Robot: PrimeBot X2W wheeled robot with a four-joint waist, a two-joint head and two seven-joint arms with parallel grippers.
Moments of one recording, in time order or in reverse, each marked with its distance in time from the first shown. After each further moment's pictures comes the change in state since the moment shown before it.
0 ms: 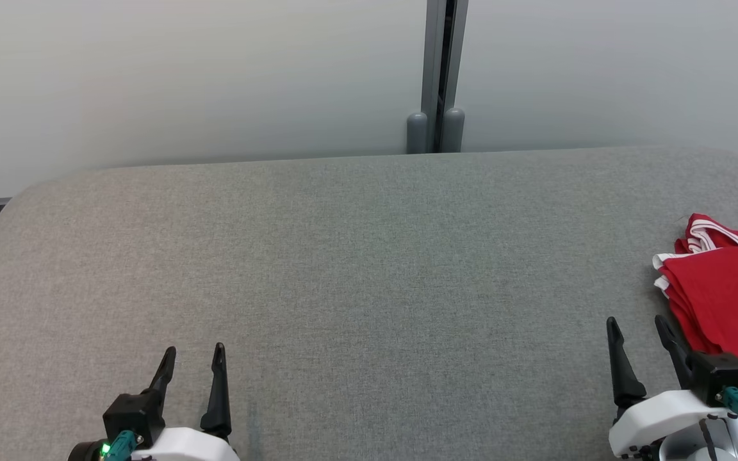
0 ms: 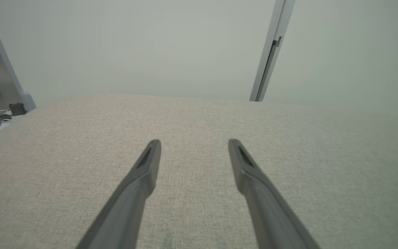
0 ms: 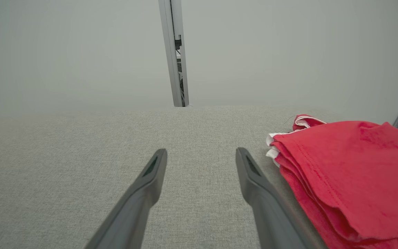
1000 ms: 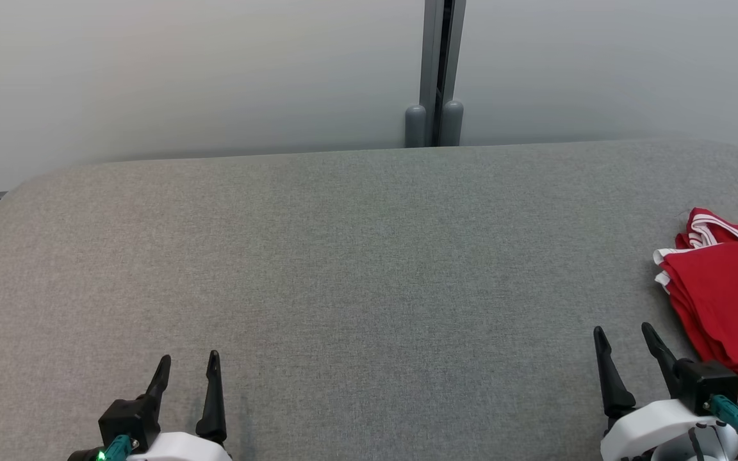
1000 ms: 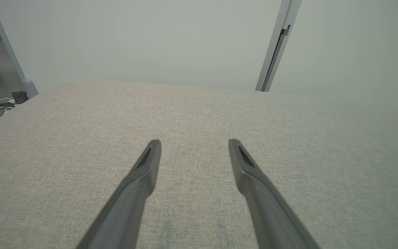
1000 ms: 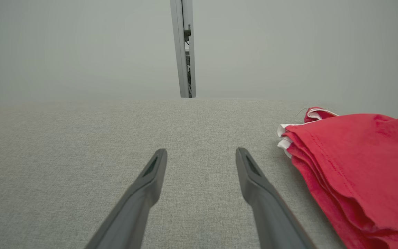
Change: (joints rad) left arm 0.007 0.000 0.019 0.026 -0.005 -0.004 0.000; right arm 0.028 0.000 0.033 -0.021 -0.012 0.000 0.000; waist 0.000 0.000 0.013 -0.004
